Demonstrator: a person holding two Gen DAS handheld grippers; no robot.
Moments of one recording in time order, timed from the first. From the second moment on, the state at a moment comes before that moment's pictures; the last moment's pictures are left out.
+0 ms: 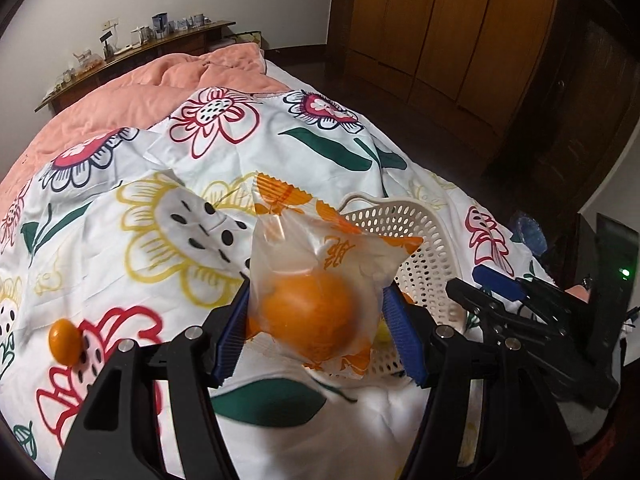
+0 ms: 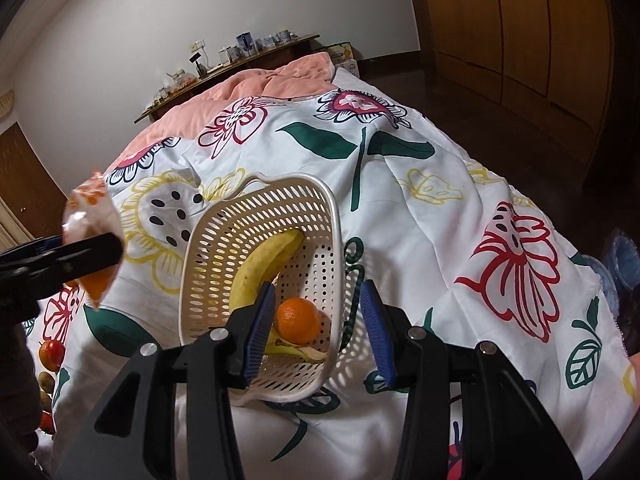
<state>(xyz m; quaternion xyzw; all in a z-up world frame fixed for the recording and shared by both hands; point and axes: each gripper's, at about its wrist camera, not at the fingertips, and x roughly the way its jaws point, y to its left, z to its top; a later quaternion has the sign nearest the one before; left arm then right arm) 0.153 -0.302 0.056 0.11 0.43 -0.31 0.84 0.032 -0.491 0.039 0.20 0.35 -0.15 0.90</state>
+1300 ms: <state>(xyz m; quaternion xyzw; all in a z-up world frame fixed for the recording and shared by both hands) 0.167 -0.324 0.047 0.12 0.42 -0.30 0.85 0.029 -0.484 0.038 0.20 0.35 -0.14 0.90</state>
